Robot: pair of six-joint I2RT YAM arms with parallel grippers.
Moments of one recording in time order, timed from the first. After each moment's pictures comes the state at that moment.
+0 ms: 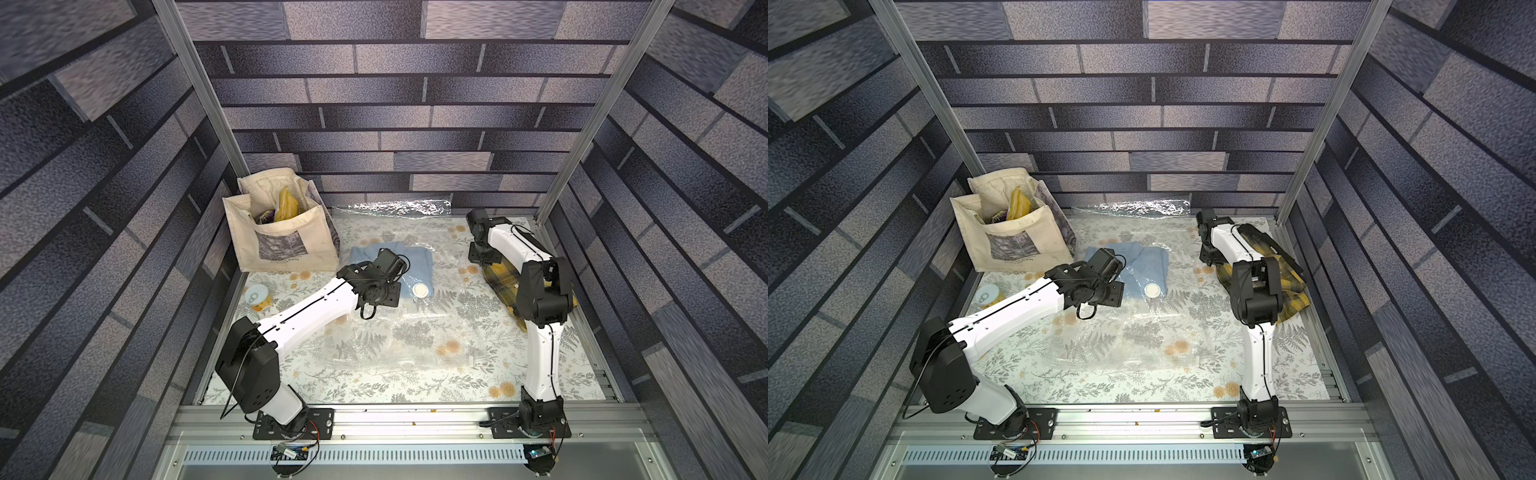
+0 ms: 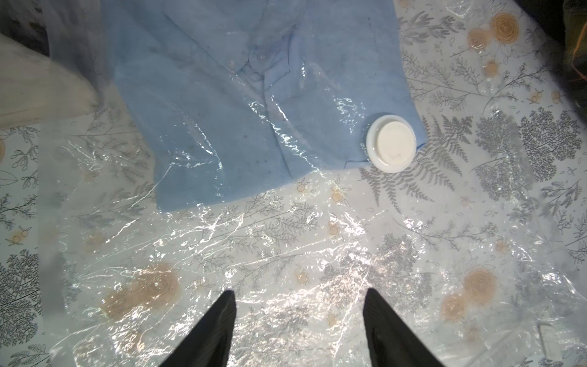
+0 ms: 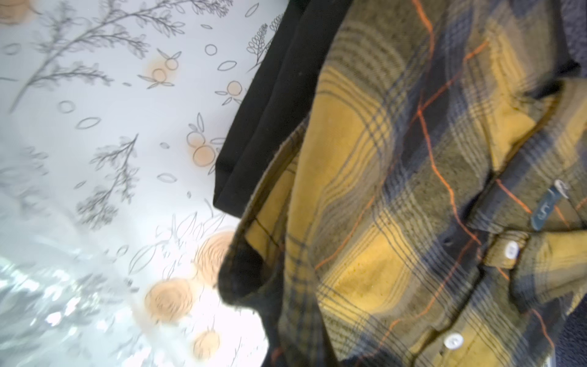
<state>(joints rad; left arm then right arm) -0.74 1.55 1.27 -0.77 -0.15 -0.47 0.22 2.10 1.79 -1.00 0.32 0.41</state>
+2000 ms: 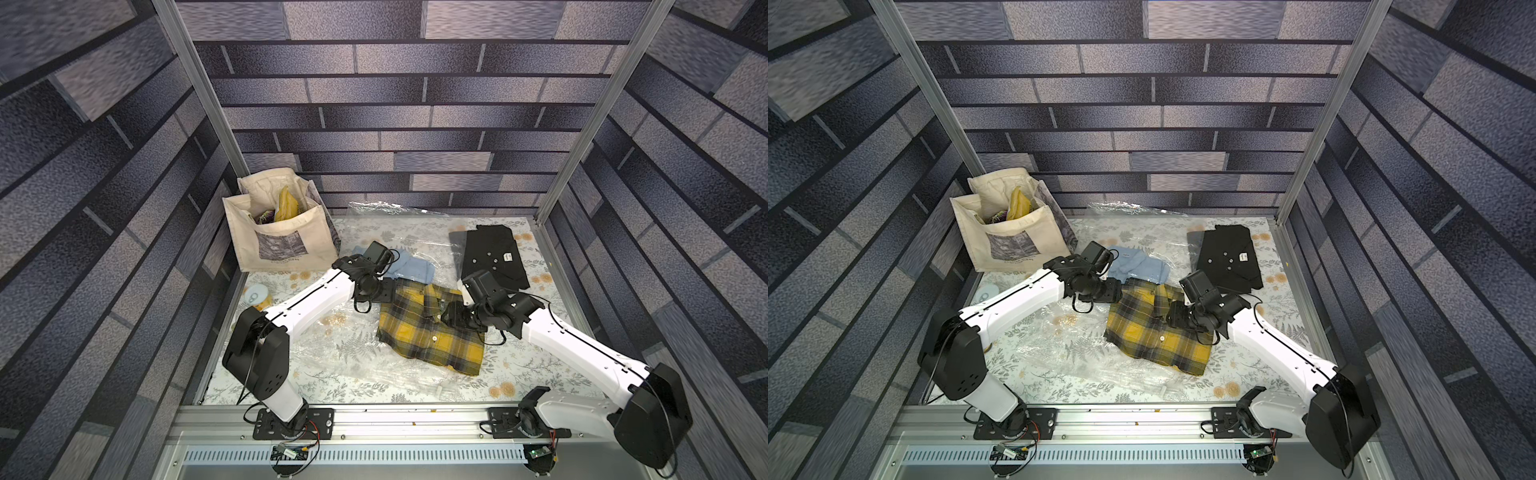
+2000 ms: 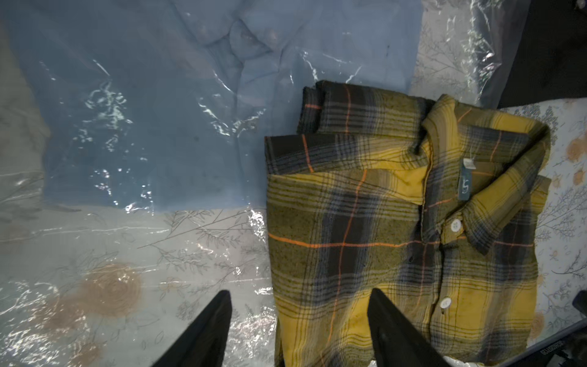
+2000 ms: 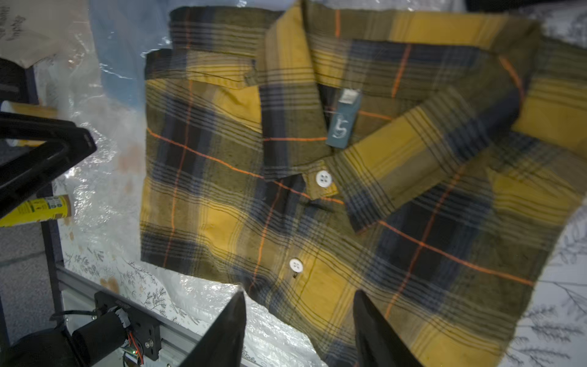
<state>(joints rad) -0.63 1.66 1.30 -0.79 0.07 -0.45 0.60 1.15 0.80 -0.74 -0.15 0.75</state>
